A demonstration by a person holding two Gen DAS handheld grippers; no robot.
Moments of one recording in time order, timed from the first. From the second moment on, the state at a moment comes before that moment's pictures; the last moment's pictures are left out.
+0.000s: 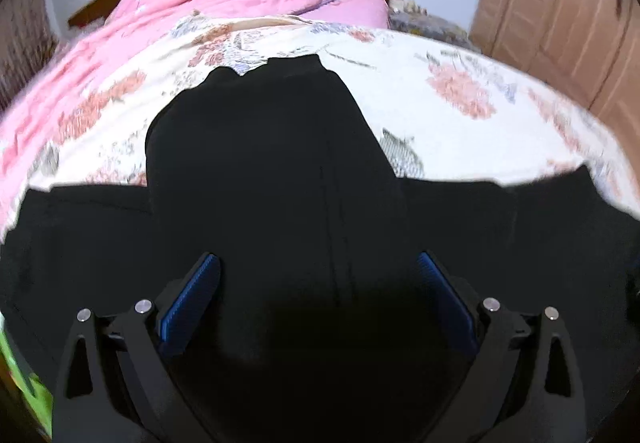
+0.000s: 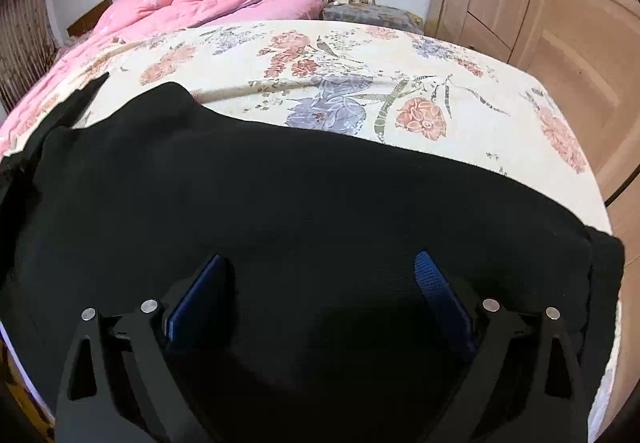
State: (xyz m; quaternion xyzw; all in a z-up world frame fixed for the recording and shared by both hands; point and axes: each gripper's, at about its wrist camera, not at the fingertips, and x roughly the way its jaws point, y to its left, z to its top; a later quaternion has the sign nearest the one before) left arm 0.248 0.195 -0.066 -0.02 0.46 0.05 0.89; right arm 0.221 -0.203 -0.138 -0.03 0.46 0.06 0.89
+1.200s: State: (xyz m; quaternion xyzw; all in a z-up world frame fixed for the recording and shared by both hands) left arm 0.220 0.210 -0.067 0.23 0.42 0.08 0.87; right arm 0.217 -0.200 -0.137 -0.03 0.45 0.06 0.89
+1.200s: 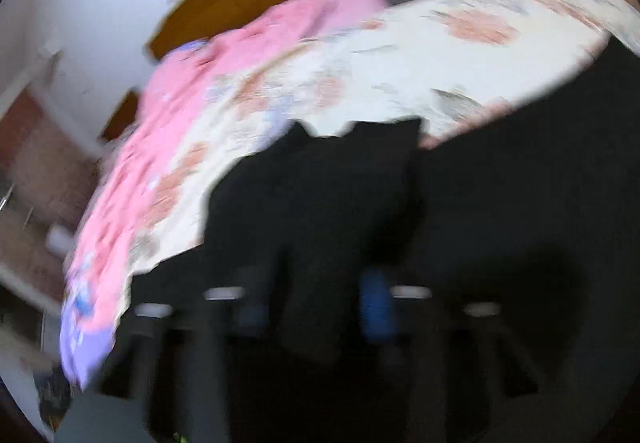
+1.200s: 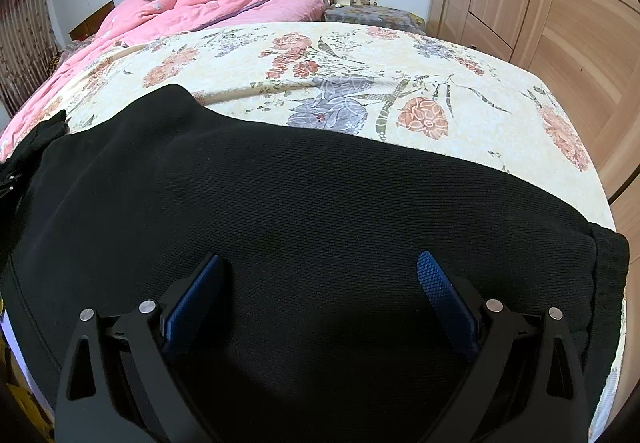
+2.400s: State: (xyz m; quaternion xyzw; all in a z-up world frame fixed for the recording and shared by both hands) left arm 0.059 0.469 -0.121 -0.46 0.25 0.04 0.85; right arm 0.217 -0.200 -0.137 -0.03 0.45 0.06 0.89
